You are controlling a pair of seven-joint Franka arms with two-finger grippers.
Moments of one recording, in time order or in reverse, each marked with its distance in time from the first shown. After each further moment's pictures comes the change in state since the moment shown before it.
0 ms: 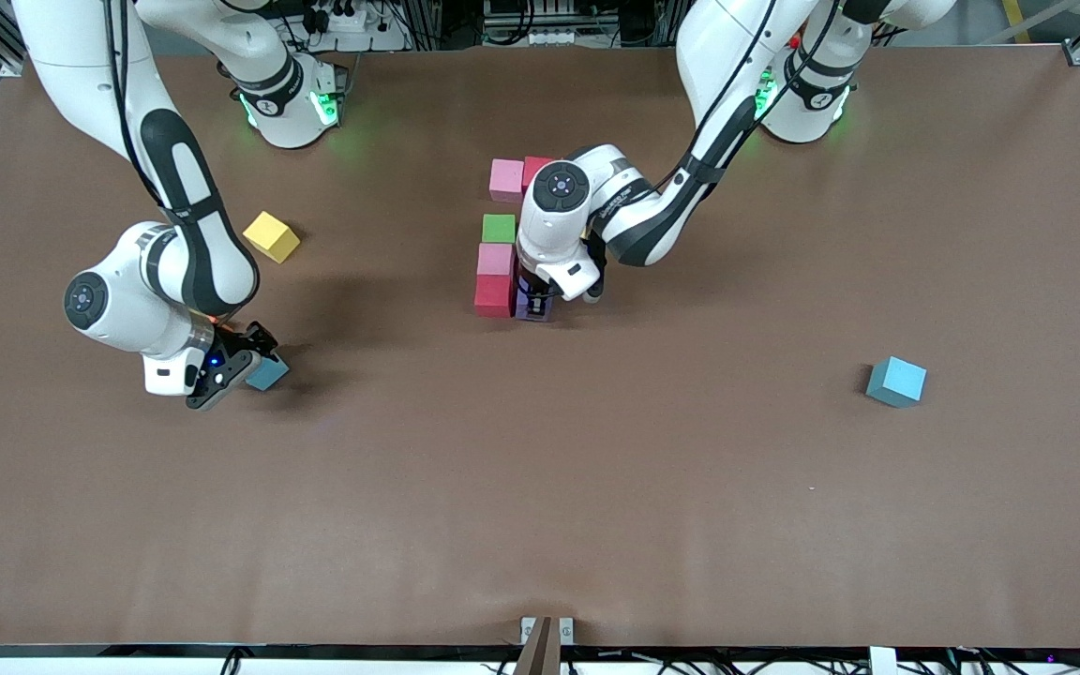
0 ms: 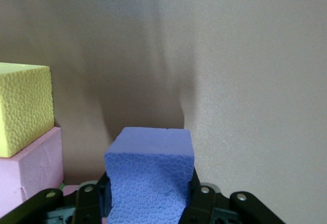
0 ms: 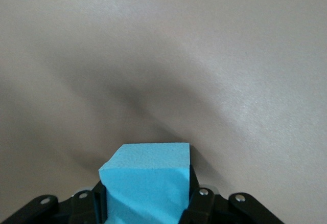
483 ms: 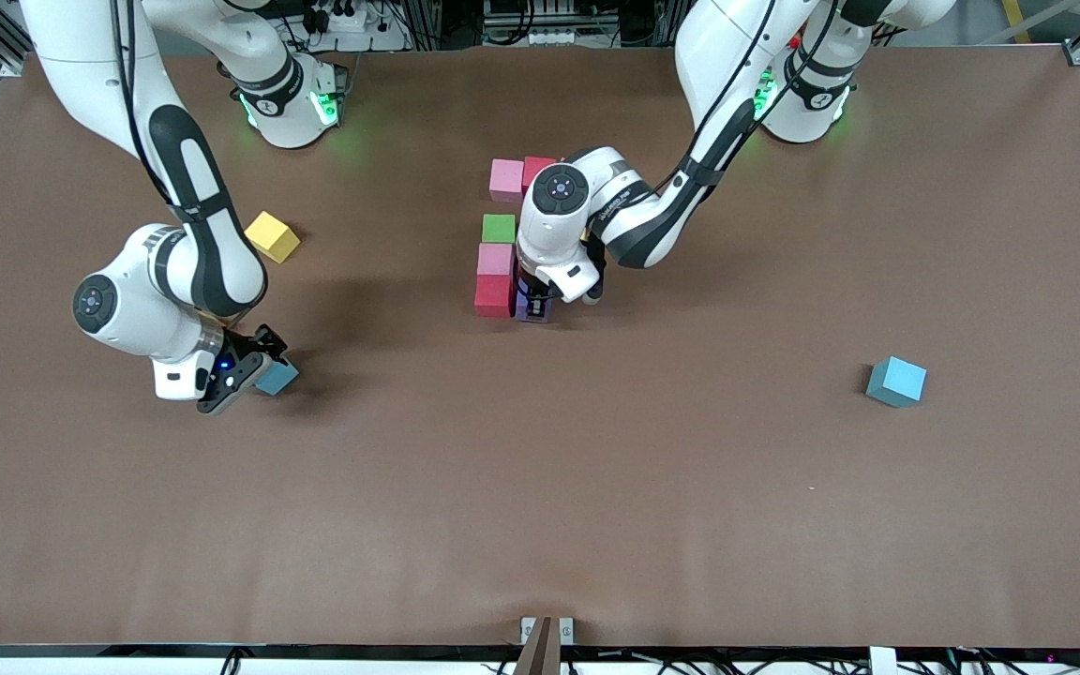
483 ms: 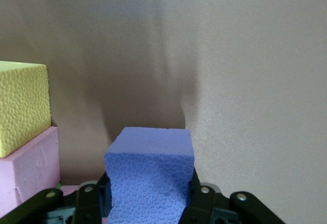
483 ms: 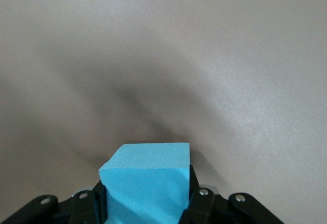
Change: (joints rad) left arm -0.001 0.012 0.001 0.012 0.000 0.000 -0.005; right arm 0.034 0.000 0.008 0.026 0.002 -0.006 0.022
